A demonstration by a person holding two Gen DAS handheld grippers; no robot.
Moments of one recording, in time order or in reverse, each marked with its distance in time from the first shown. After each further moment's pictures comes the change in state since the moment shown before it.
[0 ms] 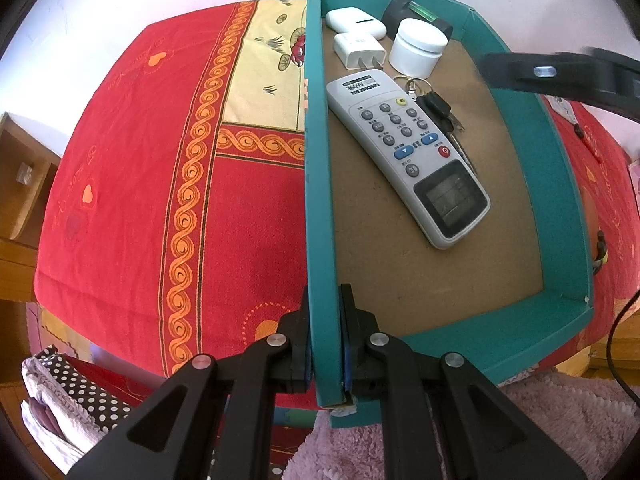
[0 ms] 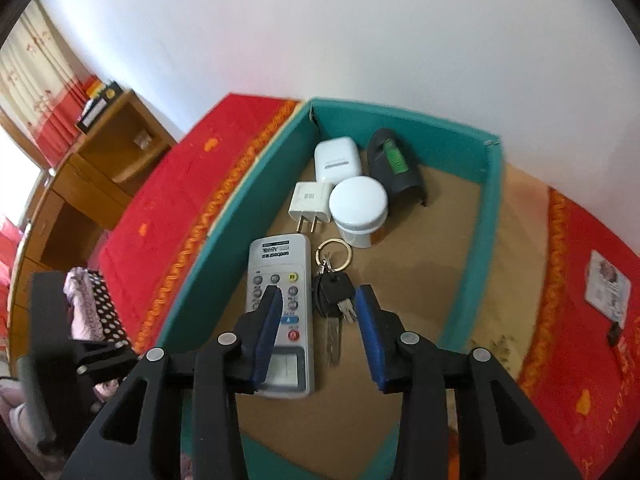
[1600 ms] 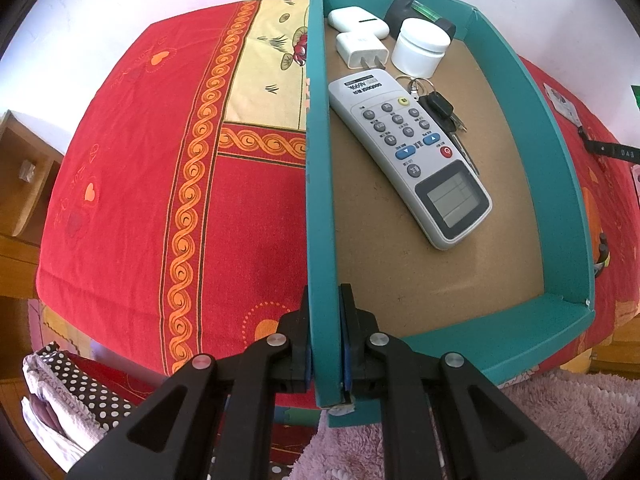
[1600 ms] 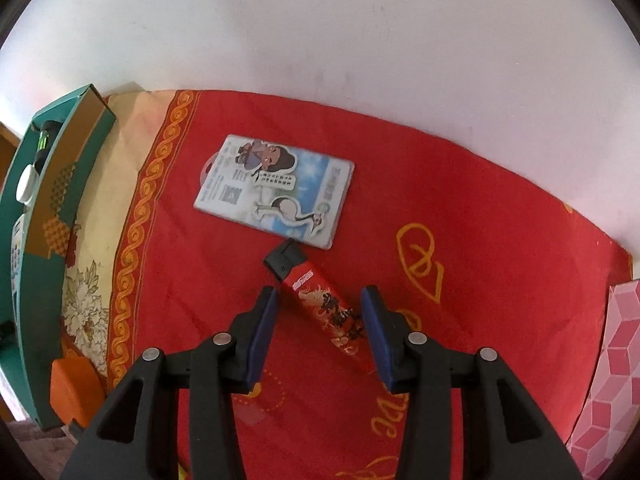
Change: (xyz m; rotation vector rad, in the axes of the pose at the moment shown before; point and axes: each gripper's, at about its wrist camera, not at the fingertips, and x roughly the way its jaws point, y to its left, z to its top) left arm 0.003 0.001 0.001 -0.005 0.004 0.008; right arm -0.048 -0.259 -0.078 0.226 0.177 -0.381
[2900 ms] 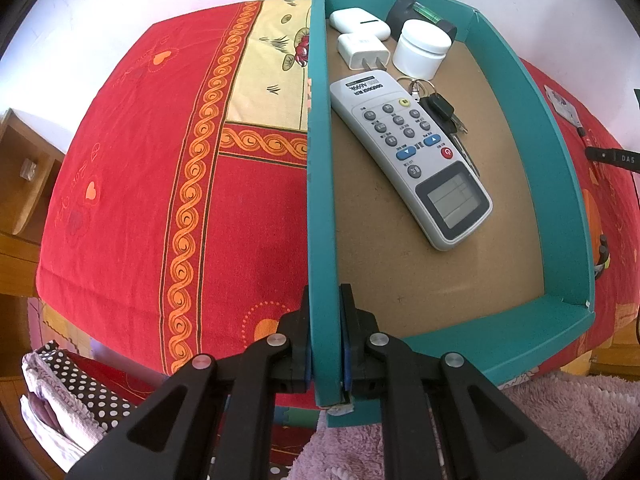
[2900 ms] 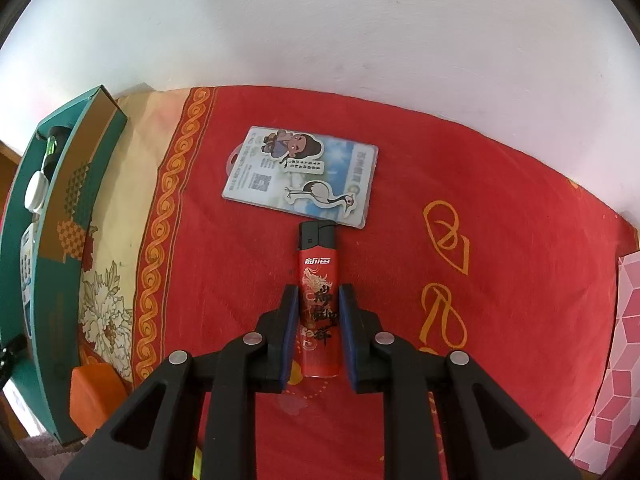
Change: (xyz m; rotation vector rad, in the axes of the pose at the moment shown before) left arm -0.001 0.002 0.000 -0.004 -0.003 0.003; right arm -0.001 0.029 0.011 0.061 0.001 0.019
